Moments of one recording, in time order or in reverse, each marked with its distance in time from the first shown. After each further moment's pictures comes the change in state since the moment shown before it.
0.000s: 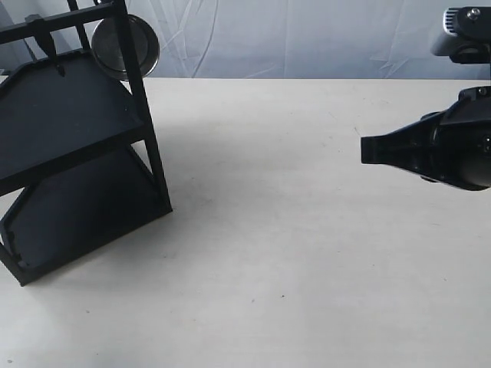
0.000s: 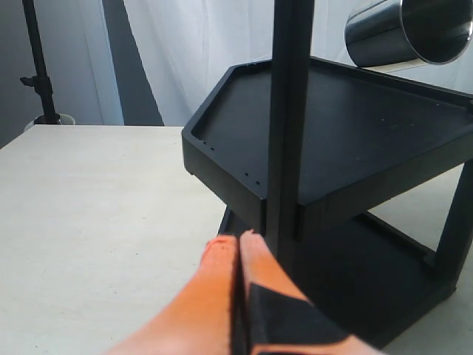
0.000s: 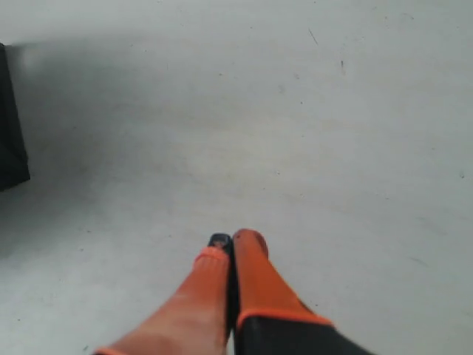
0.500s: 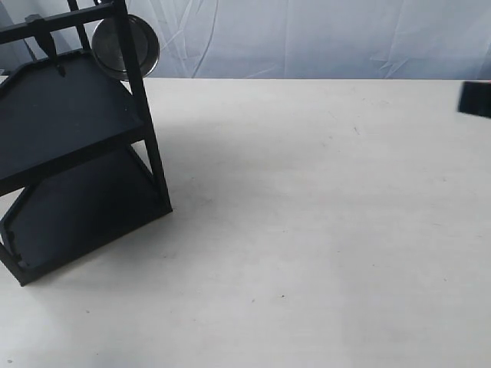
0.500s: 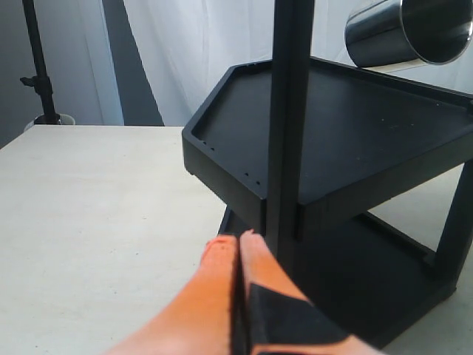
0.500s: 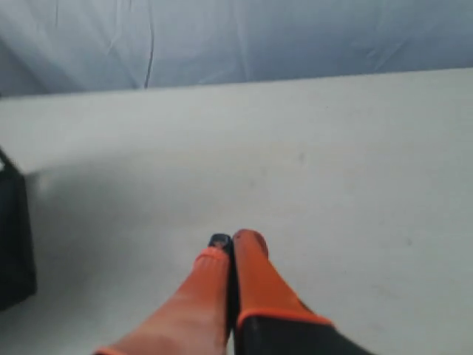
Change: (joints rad) left arm 0.000 0.000 0.000 0.000 0.000 0.000; right arm -0.178 -0.273 0.057 -0.038 -0.074 -0.004
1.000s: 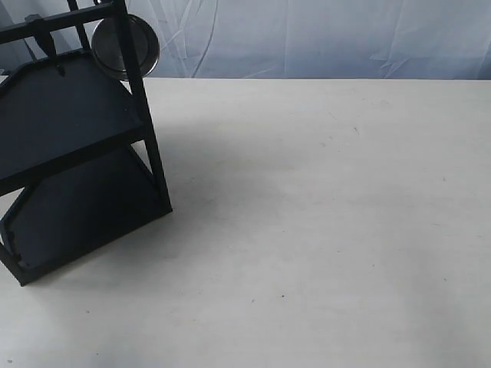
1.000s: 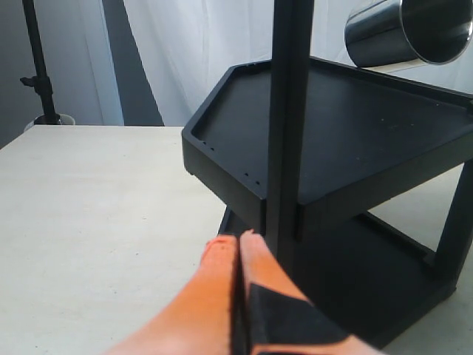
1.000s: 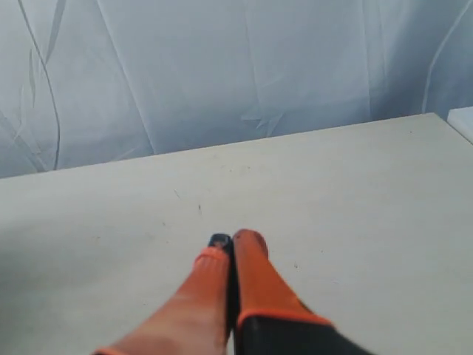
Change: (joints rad) left arm 0.000 0.000 0.000 0.000 0.000 0.000; right arm -0.298 -0.357 0.353 -0.117 -0.200 0.000
